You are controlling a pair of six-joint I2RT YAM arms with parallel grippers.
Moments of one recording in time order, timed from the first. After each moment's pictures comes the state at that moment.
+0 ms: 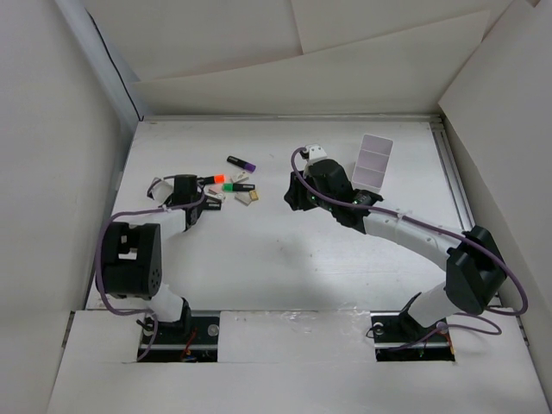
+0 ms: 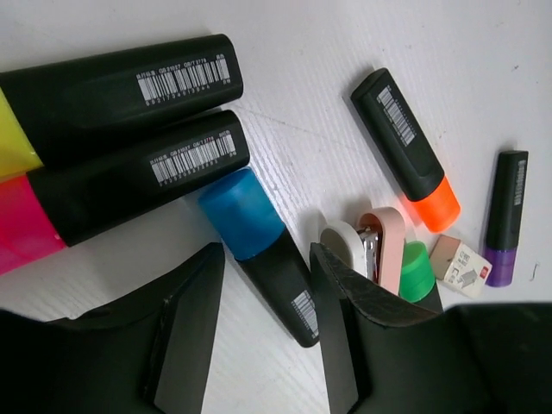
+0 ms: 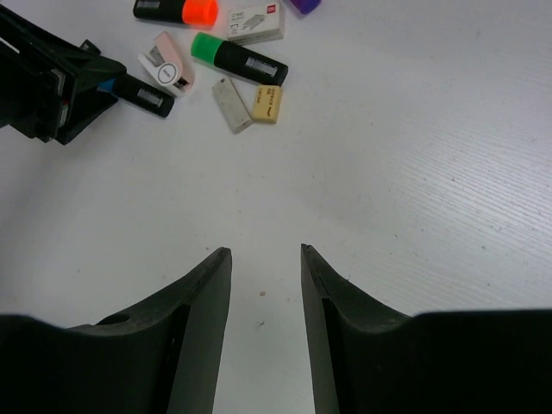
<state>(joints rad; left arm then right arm) -0.08 1.55 0.69 0.02 -0.32 -1.15 0.76 1.50 1.10 -0.10 0.08 0.39</state>
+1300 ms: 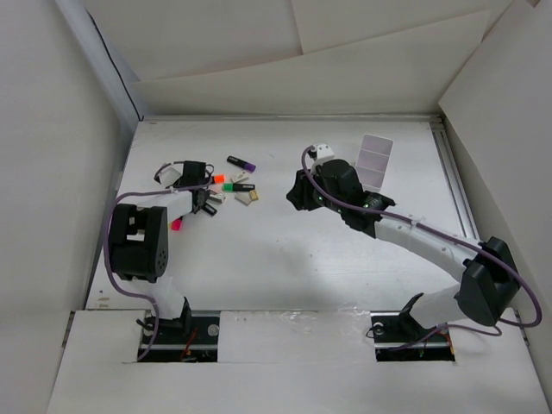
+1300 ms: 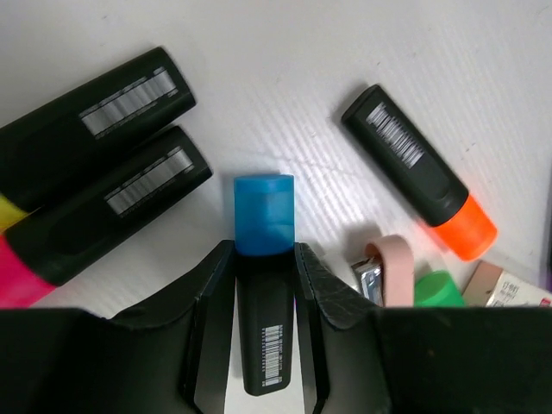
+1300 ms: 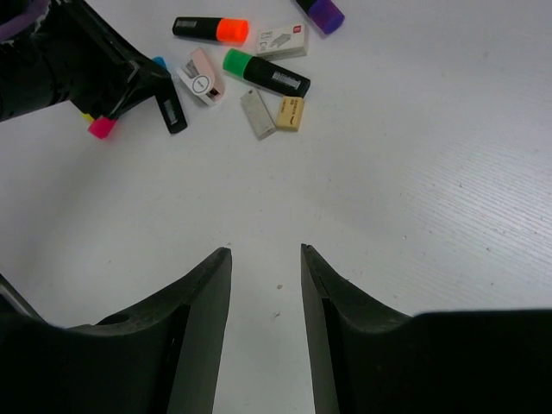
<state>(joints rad) -0.12 1.71 0.93 -0.18 -0.43 -1.03 0.75 1.41 1.06 -0.09 0.04 0.40</state>
